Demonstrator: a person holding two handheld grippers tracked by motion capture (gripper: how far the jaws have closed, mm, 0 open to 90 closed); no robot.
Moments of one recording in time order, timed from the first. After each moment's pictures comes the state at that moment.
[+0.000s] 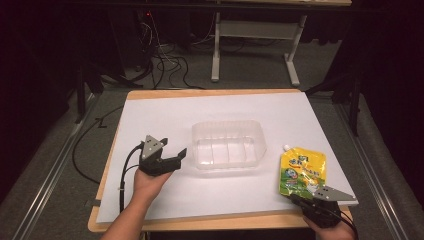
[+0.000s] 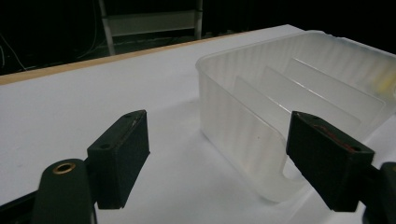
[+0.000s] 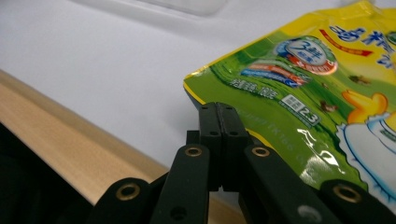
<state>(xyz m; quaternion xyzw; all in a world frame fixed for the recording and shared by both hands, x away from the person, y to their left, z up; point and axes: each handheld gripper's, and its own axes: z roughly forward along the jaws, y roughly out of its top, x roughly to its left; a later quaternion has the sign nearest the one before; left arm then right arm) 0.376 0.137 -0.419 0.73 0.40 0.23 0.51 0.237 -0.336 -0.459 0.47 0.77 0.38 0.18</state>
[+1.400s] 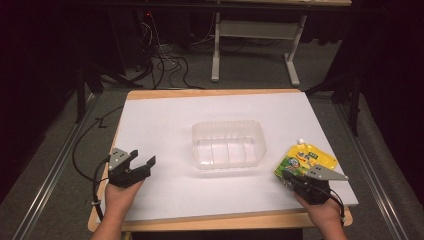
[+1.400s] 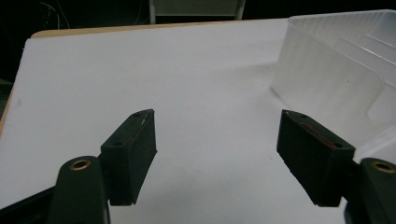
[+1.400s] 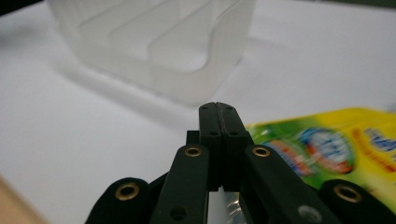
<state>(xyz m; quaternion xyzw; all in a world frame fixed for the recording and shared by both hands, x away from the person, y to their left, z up) 0.354 0.217 -0.440 0.70 0.47 0.24 0.48 0.286 -0.322 -0.436 0.45 0.75 0.44 0.23</state>
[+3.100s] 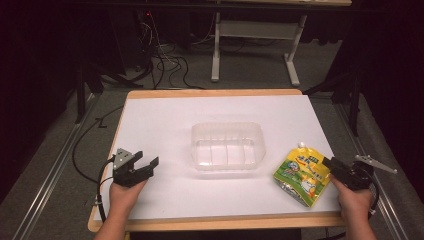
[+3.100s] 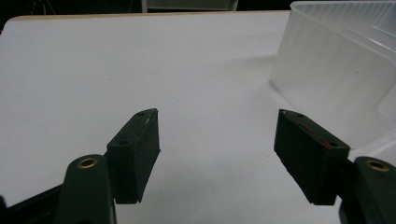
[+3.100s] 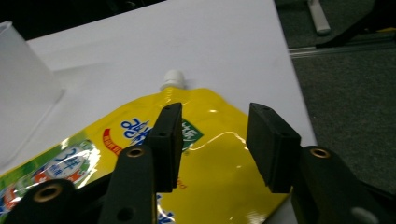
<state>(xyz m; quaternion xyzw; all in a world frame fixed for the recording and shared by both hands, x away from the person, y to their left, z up) 0.365 0.209 -0.455 0.71 0.47 0.22 0.48 0.316 -0.459 -0.466 0.64 0.59 0.44 0.24</state>
